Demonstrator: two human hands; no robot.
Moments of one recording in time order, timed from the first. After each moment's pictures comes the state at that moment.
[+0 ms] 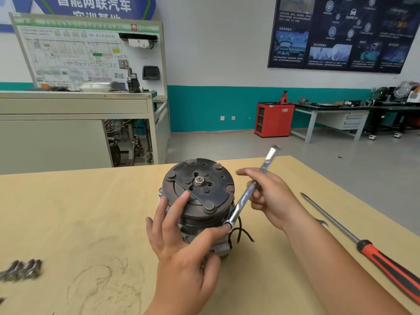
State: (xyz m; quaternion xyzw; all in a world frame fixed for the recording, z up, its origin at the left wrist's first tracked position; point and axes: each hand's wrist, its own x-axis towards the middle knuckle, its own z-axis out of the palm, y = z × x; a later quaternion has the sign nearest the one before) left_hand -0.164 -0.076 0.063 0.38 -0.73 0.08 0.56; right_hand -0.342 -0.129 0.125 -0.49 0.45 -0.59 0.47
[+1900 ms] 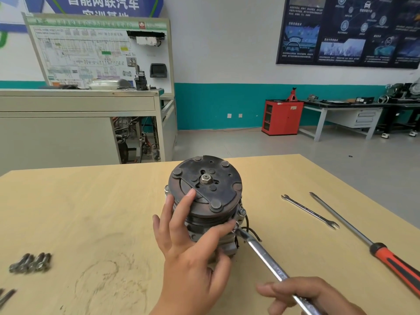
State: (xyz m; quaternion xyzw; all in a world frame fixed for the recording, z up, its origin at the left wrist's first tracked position) left_hand -0.166 -0.076 0.059 0.39 -0.72 0.08 0.57; right_hand -0.322 0.015 0.090 -0.58 0.43 -0.45 0.53
